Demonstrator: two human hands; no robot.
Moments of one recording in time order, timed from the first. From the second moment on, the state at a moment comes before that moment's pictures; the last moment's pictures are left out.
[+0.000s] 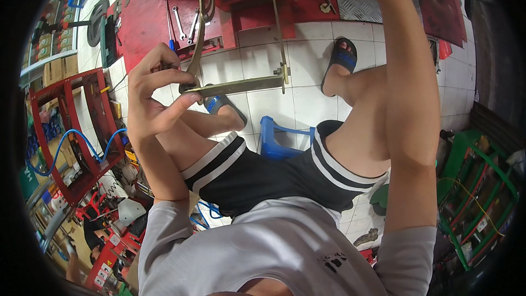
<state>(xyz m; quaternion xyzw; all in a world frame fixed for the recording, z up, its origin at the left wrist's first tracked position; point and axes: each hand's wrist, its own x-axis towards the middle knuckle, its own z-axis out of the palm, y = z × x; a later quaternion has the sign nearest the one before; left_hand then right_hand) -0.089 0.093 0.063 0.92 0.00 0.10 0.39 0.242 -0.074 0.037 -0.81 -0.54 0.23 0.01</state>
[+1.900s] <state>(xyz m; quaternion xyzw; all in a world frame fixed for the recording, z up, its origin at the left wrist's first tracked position) -0.117 0.058 0.059 0.86 0.39 -0.29 0.12 0.232 -0.094 0.050 -0.87 -0.45 0.22 0.03</state>
